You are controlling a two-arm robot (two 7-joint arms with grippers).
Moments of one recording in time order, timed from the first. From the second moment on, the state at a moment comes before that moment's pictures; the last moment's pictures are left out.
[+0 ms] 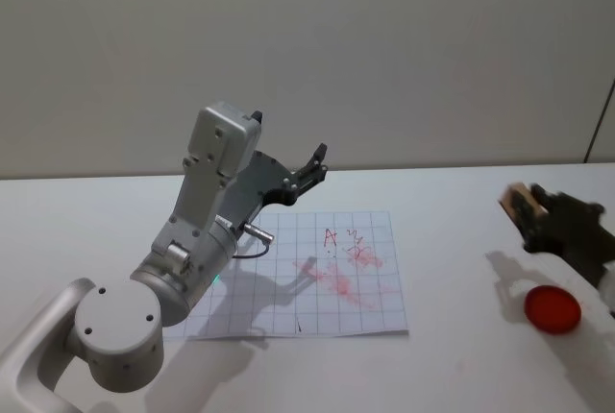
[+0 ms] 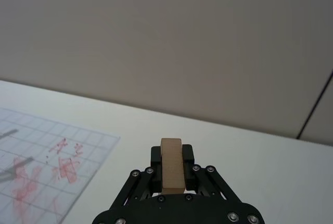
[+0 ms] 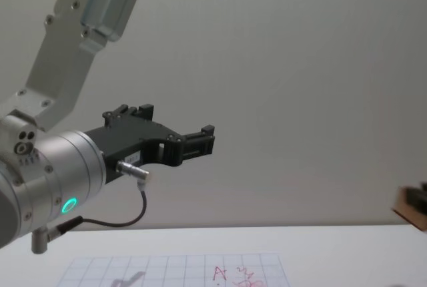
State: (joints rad) left arm -0.24 0.38 0.45 -1.63 -0.20 0.01 -0.01; right arm 0.04 0.36 -0.18 -1.66 0.29 0.22 0.17
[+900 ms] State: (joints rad) left arm -0.24 0.38 0.45 -1.63 -0.20 0.01 -0.01; right arm -0.09 0.47 -0.12 -1.73 0.31 0.35 0.19
